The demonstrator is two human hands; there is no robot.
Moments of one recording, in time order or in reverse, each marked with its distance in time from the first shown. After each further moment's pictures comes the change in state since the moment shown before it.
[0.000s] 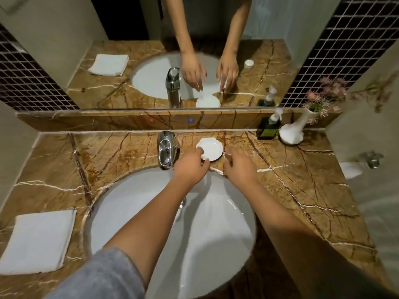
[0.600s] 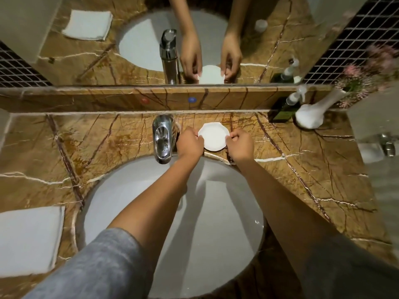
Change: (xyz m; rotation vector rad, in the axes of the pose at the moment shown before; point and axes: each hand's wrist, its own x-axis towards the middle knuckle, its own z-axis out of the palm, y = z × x) left_hand 0.059 -0.020 0.028 -0.385 0.044 -0.405; right_hand 0.058 -0.004 0.042 0.470 0.083 0.437
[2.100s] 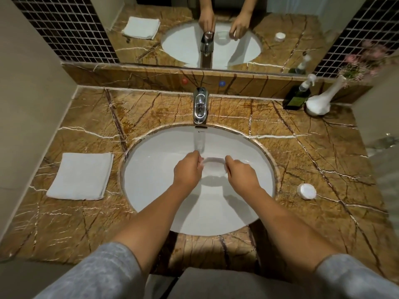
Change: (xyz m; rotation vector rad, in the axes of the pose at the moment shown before) left_hand -0.169 -0.127 -0.054 0.214 0.011 0.249; right_hand -0.184 0.056 -0.001 -0.742 -0.251 -0.634
